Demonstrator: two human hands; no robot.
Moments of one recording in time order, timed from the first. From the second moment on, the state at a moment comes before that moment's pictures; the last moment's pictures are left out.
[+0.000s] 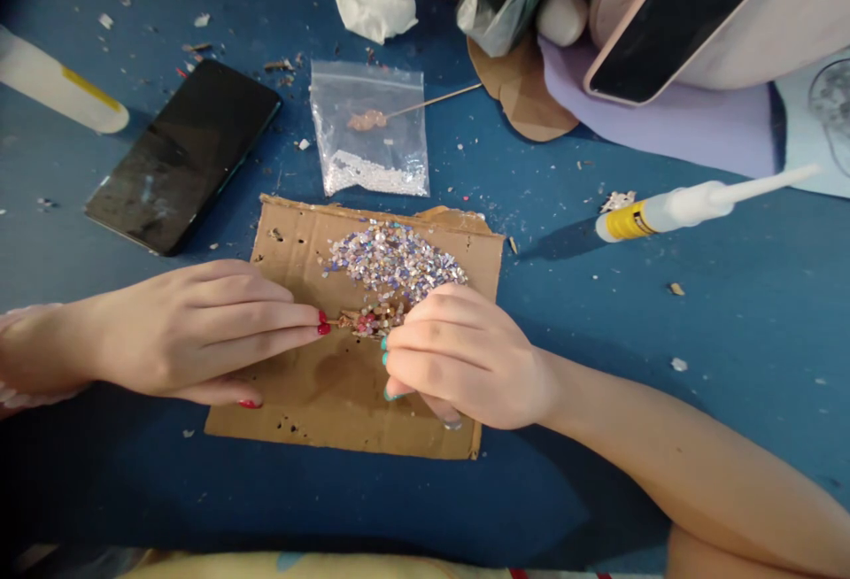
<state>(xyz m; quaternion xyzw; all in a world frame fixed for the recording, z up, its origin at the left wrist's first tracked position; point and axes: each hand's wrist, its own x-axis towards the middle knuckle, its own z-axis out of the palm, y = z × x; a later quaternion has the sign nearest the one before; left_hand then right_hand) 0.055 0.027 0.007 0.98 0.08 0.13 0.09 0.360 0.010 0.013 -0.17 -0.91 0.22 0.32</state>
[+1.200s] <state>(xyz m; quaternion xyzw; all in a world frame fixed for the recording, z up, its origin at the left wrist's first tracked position) 0.057 0.029 0.011 0.98 0.07 0.14 0.09 0.358 0.017 0.018 -0.23 -0.90 0.18 0.33</state>
